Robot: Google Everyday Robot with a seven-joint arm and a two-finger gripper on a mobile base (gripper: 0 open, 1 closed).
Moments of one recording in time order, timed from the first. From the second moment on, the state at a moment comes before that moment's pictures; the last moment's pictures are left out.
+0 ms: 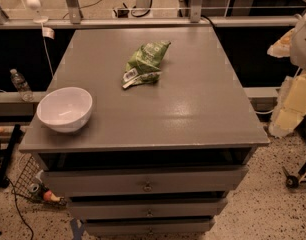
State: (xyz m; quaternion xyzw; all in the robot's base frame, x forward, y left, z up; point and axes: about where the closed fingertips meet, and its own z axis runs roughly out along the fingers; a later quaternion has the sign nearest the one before) arm 0.438 -0.216 0.977 -0.60 0.78 -0.04 0.16
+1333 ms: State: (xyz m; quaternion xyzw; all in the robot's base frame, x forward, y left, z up) arm 0.553 -0.084 0.939 -0.57 0.77 0.06 0.30
